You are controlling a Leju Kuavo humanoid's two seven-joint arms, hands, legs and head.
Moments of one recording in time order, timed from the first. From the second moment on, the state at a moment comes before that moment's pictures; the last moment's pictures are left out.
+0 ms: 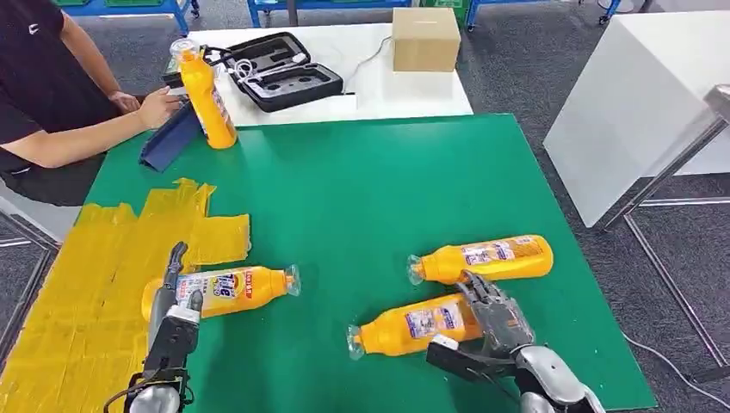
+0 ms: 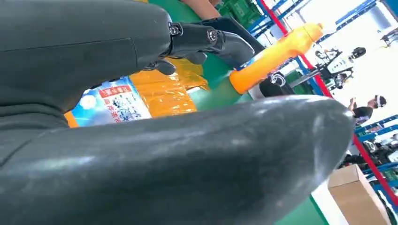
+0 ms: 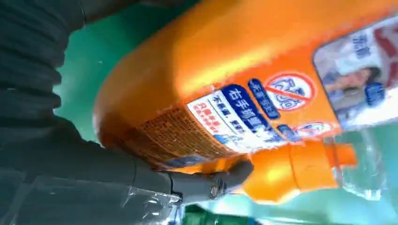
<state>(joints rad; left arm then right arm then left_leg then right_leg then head) 0.04 -0.25 0.17 -1.37 -0.56 0.23 -0.47 0.13 -0.32 0.34 -1.51 1.00 0.06 0.03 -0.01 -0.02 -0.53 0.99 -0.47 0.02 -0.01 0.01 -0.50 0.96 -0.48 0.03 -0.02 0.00</state>
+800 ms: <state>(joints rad) -0.09 -0.23 0.09 -1.19 -0.48 0.27 -0.52 0.04 -0.92 0.83 -1.67 0.55 0.15 0.25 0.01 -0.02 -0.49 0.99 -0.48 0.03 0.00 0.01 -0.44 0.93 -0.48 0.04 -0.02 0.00</state>
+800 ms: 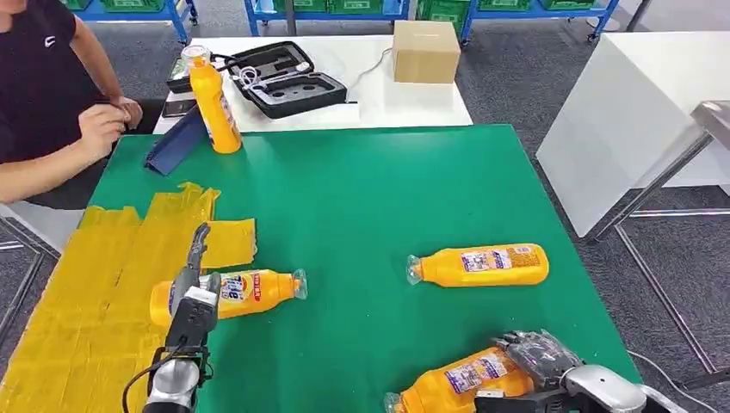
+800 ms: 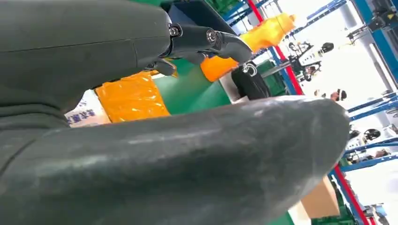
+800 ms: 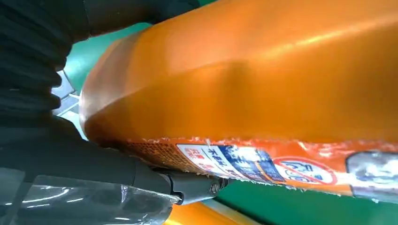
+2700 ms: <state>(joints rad) 0.13 -0.30 0.01 -1.41 0.10 -0.40 -0.53 0.02 -0.02 0.38 -1.51 0.52 0.15 -0.25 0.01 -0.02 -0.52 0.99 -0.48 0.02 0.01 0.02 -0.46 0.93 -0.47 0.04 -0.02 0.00</state>
